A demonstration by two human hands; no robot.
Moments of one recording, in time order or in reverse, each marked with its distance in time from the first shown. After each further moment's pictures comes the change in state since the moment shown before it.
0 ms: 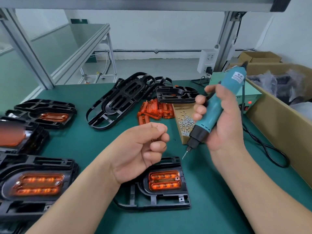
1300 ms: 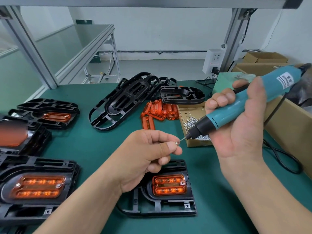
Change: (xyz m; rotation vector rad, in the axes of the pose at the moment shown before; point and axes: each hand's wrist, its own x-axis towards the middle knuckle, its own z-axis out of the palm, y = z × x) left_hand -0.001 -0.013 -0.008 0.346 0.094 0.131; right_hand -0.015 -0.004 0.019 0.160 0.057 -0.205
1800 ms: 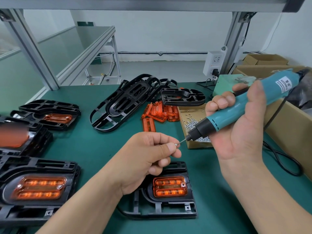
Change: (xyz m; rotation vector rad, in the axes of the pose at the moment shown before) left_hand 0.000 -0.002 -0.002 0.055 0.002 -0.001; right_hand 0.000 0.000 0.000 0.013 0.031 0.004
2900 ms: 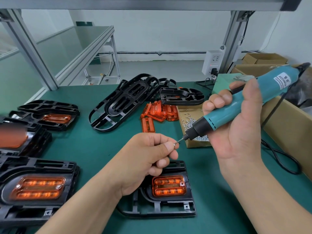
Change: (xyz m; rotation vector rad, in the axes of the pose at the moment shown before) left_hand -0.002 0.001 0.004 0.048 -0.005 -0.003; right_hand 0.001 0.000 0.000 -0.033 -0.058 -0.001
